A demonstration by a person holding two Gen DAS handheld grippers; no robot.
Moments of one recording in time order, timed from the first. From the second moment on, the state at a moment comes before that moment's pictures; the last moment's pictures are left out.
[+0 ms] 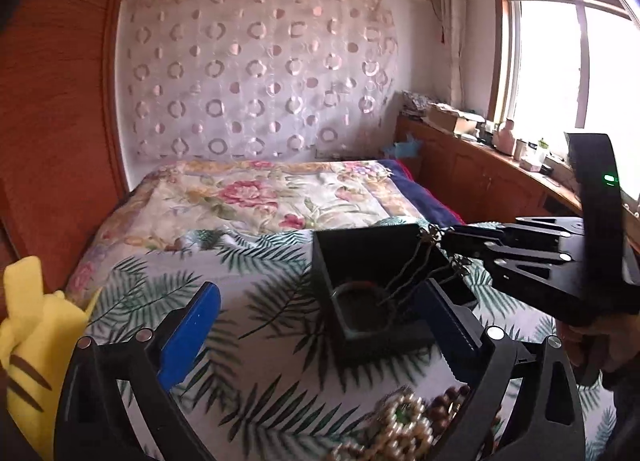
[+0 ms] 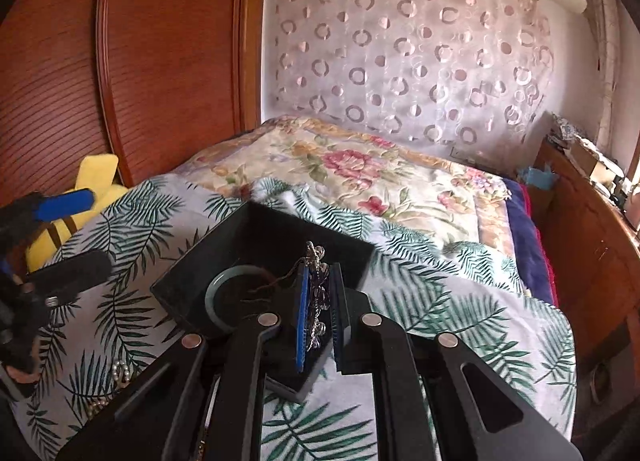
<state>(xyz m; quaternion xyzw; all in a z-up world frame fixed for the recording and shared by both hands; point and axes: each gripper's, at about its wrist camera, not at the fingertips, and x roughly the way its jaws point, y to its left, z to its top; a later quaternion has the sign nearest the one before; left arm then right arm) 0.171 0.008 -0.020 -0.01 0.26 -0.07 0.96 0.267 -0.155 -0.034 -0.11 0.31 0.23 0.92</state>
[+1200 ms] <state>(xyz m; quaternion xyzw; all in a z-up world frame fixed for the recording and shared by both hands) 0.065 0.016 -0.065 0.00 0.32 -0.10 0.94 0.116 -0.148 -0.085 -0.11 0.35 0.33 0.87</state>
